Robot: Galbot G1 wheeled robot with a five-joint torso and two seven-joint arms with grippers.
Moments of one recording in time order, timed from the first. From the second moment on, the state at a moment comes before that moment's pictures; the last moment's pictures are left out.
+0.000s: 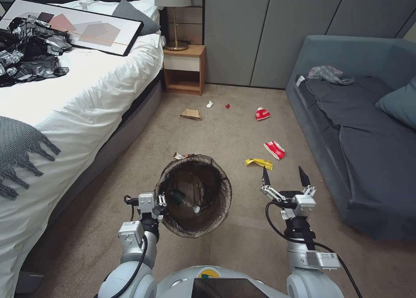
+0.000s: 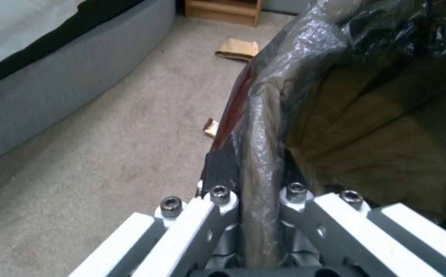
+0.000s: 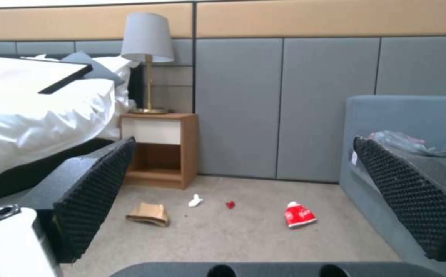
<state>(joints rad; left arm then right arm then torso) 1.83 -1.51 -0.33 -2.43 -0.10 0.38 -0.25 -1.84 1.61 0.59 2.27 0.02 0.40 -0.06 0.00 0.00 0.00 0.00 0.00</state>
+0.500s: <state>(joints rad) 1.83 -1.51 -0.32 -2.43 -0.10 0.39 -0.25 -1.84 1.61 0.59 2.27 0.02 0.41 -0.07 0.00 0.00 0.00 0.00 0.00</state>
